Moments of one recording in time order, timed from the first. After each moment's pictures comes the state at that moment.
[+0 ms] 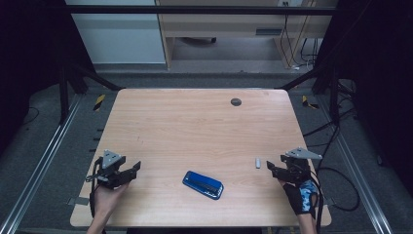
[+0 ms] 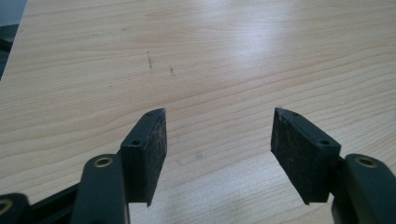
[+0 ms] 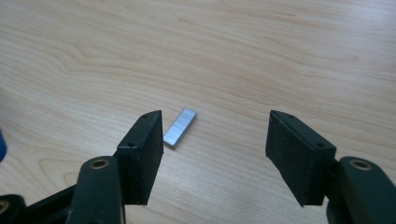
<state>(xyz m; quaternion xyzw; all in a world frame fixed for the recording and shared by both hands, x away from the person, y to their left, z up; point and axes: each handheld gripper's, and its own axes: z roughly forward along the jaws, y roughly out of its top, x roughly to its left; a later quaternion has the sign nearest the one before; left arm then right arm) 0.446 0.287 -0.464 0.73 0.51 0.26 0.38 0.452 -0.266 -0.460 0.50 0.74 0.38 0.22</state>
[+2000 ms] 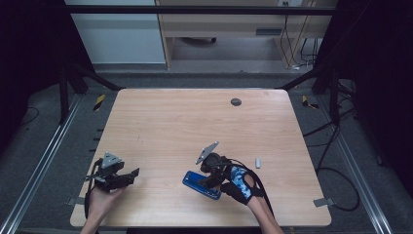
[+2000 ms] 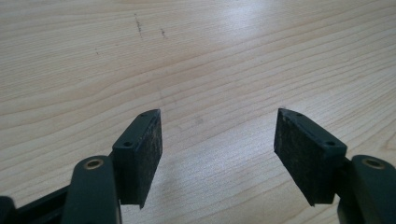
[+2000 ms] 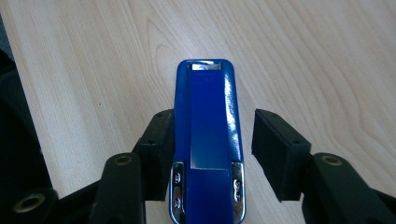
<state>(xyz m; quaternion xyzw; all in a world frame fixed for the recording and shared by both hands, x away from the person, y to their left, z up) 0.447 0.295 -0.472 0.77 0.50 0.22 0.34 0.466 -0.049 -0.426 0.22 0.94 0.26 0.06</state>
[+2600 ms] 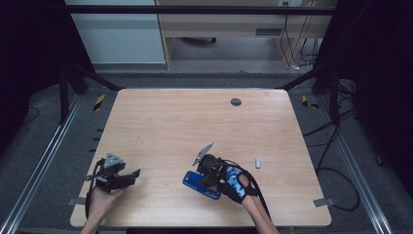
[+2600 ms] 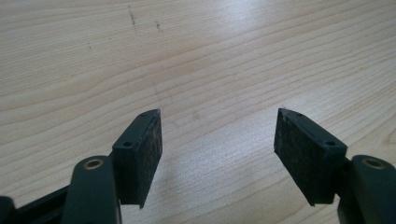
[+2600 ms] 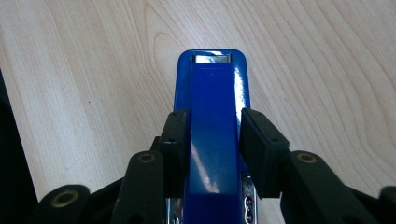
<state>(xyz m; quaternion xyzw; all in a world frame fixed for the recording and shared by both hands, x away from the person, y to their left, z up) 0.448 0.293 -0.475 0.77 0.50 0.21 0.33 0.476 -0.040 -0.447 0.22 0.94 0.24 0.04</state>
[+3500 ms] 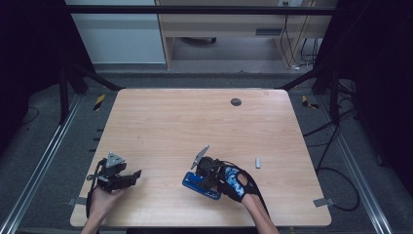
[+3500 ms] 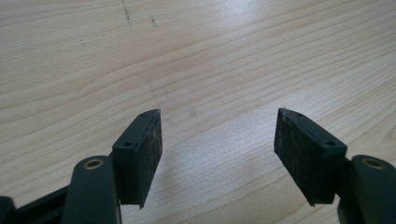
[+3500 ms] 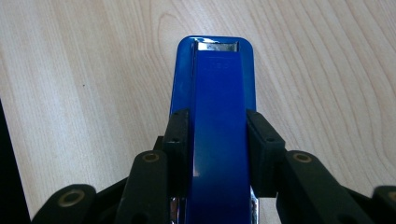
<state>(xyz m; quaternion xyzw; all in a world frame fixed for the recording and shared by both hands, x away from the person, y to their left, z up) 0.450 0.291 -0.477 0.78 0.49 0.21 0.33 0.476 -0.036 -0.455 0.18 0.96 0.22 0.04</state>
